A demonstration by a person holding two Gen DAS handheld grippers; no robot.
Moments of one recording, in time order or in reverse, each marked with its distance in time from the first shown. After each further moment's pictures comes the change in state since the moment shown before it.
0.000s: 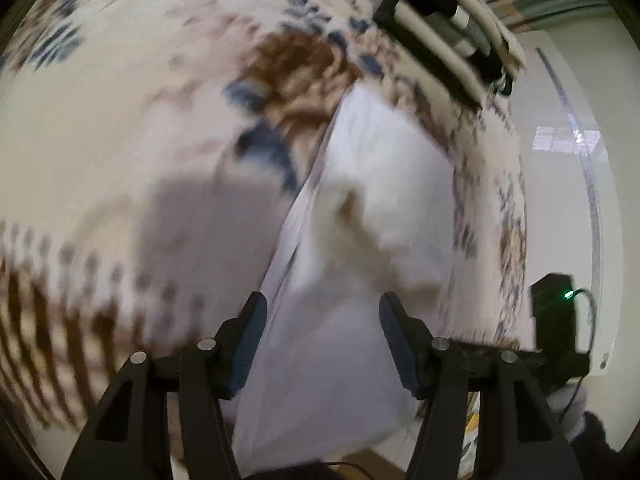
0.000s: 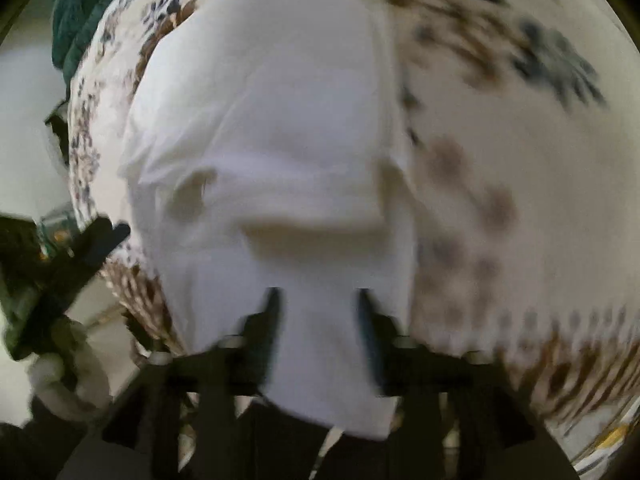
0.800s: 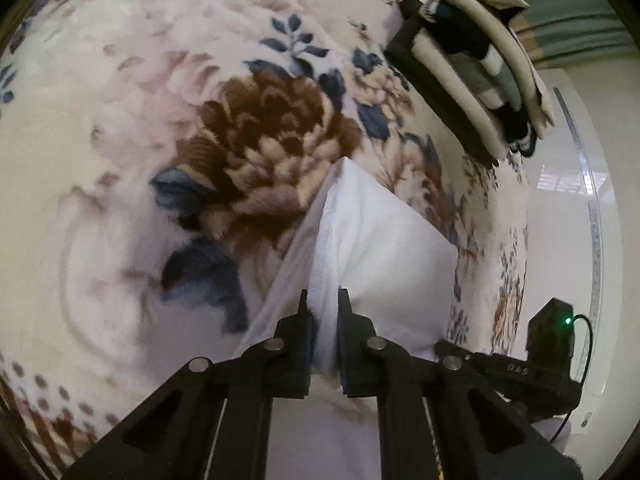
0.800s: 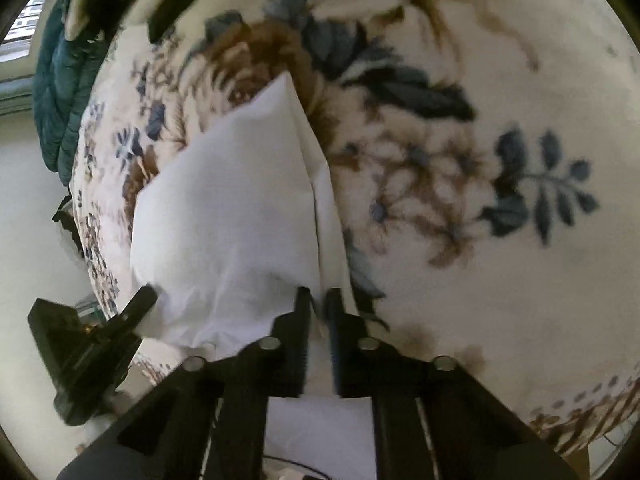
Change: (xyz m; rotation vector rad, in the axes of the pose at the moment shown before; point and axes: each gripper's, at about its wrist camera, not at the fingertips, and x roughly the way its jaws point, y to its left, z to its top) left arm 0.045 -0.028 0.099 -0.086 -0.081 -0.036; right arm -0.015 -0.015 0.102 0.160 -0.181 0.019
